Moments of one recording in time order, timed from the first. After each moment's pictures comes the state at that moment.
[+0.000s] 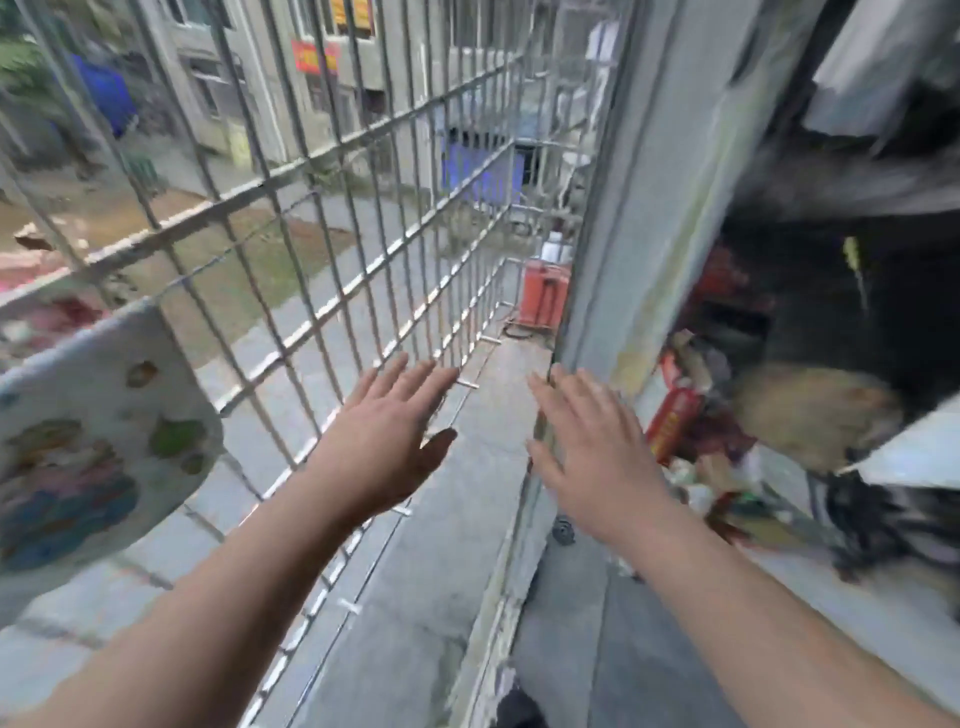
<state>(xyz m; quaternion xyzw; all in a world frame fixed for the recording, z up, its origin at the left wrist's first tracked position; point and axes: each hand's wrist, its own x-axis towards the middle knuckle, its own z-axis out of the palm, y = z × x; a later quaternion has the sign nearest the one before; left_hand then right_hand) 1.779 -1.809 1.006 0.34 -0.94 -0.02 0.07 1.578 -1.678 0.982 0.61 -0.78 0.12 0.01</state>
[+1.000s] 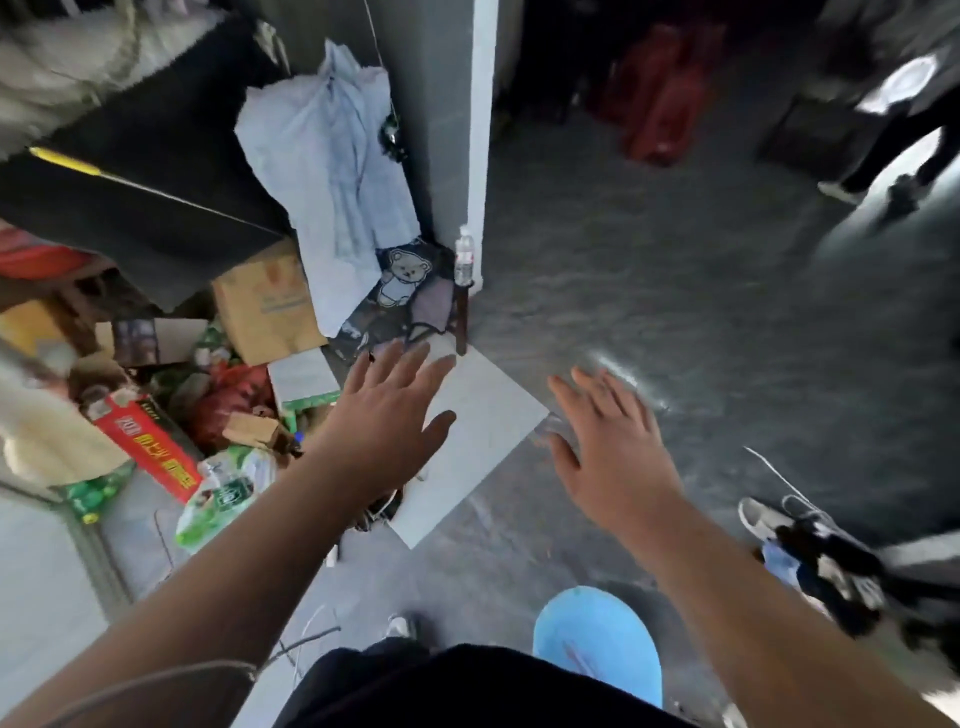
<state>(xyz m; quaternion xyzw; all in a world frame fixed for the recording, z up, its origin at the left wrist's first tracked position) 1.138 -1.273 0.913 -0.21 -0.98 -0.07 -0.02 1.196 -1.023 0.893 0.03 -1.00 0.08 0.04</state>
